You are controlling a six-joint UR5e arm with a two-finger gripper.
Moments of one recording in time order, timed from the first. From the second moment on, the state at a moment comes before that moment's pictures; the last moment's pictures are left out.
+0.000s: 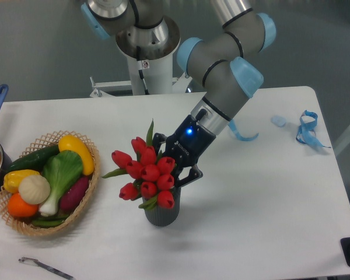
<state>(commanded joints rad) 2.62 -1.83 -1.80 -0.87 0.54 1.30</state>
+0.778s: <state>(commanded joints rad) 2.63 -1.78 -1.73 -0.87 0.50 1.16</state>
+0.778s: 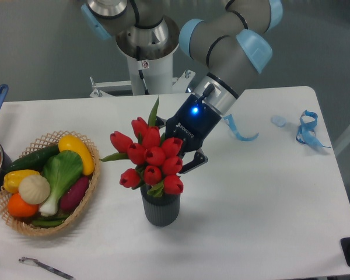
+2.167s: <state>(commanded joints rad) 2.75 -1.78 -1.54 -0.87 0.38 0.89</state>
